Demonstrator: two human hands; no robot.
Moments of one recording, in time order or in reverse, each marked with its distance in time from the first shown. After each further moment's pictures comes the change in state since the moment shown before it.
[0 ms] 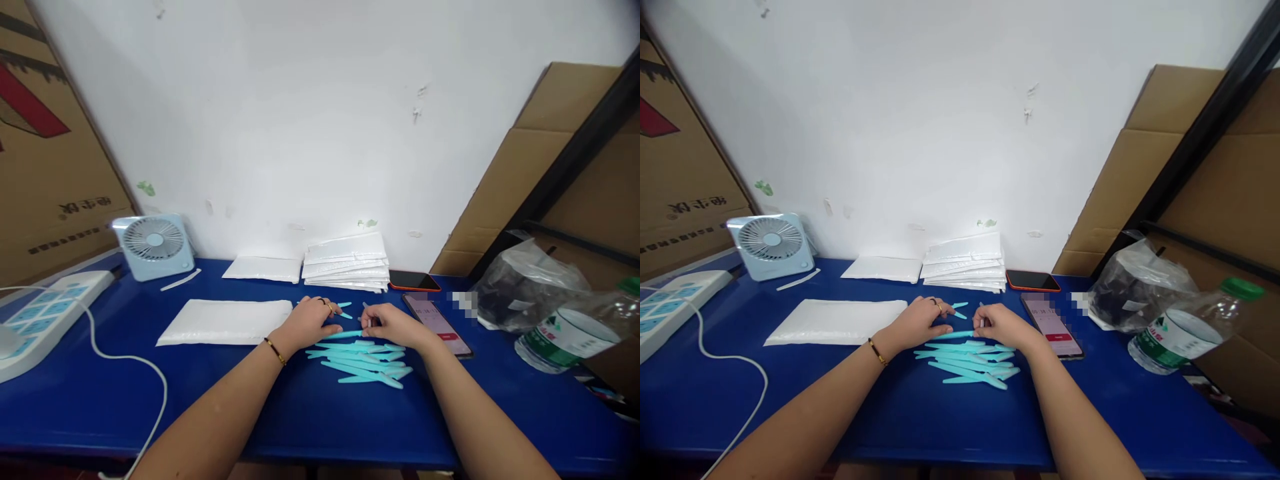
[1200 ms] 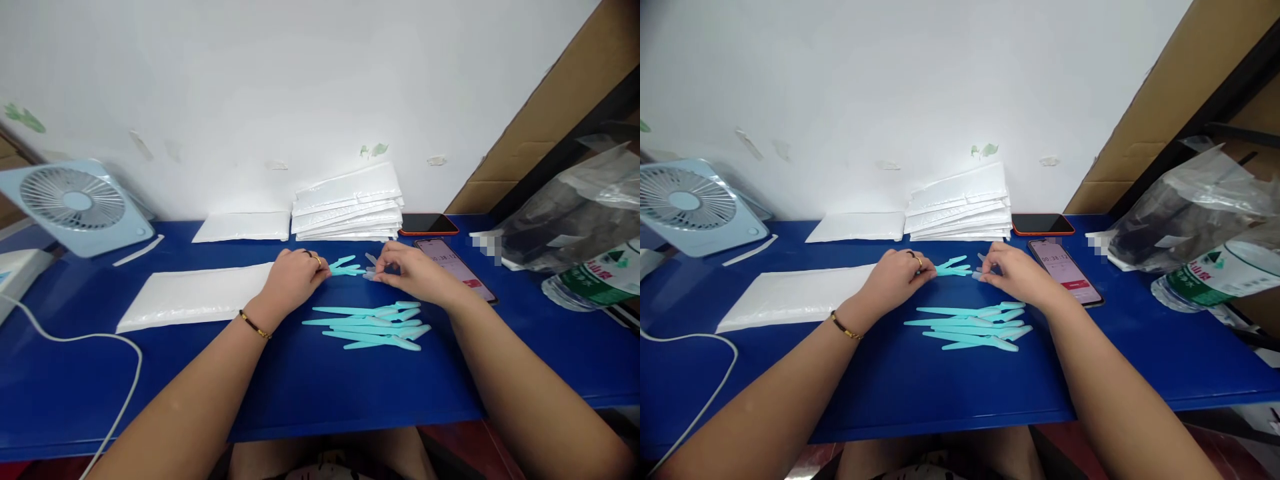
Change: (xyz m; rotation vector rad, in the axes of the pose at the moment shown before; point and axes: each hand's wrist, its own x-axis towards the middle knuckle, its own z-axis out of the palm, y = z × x) left_hand 0.007 -0.011 -0.003 0.137 -0.008 -0.091; right_hand -0.003 0.002 -0.008 -0.178 0.192 -0.011
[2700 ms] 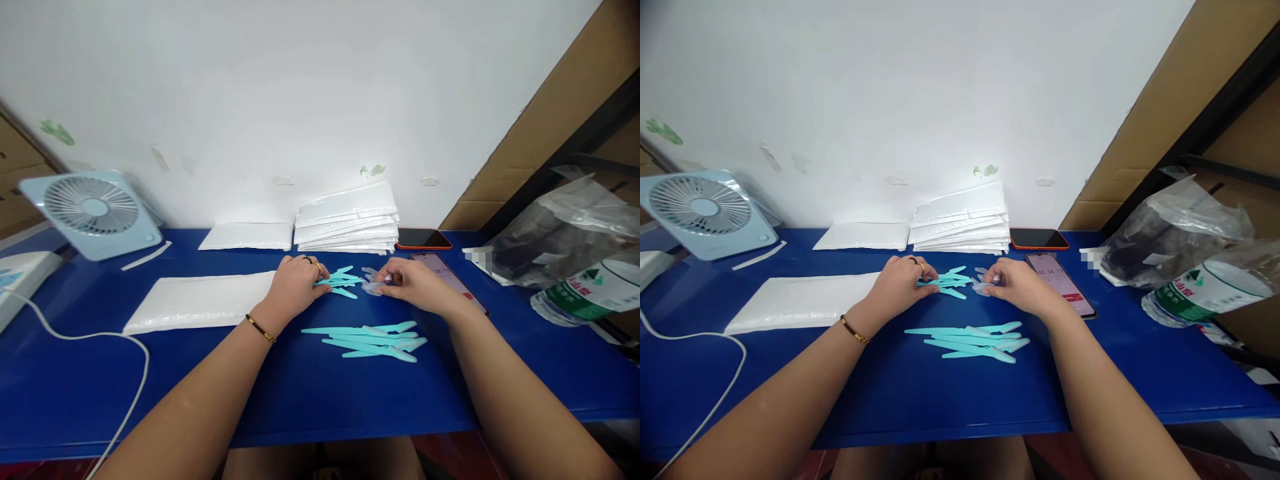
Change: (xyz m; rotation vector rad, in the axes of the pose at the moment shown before) left_hand 0.001 -0.001 0.000 -0.036 0.042 -0.042; right_hand -0.007 0.004 -0.008 0.040 -0.030 0.136
